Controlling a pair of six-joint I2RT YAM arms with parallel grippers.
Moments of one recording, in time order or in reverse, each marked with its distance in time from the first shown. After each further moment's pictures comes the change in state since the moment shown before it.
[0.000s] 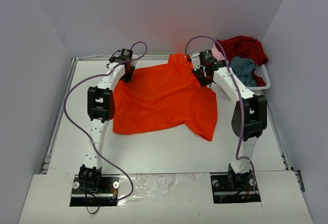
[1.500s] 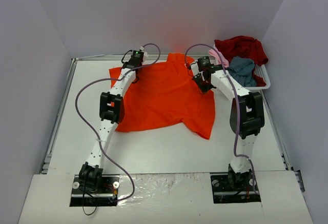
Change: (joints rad) left arm -0.071 0.273 0.329 0.233 -0.351 0.260; right arm -0.002 0.043 -0.069 -0.001 0.069 -0.008
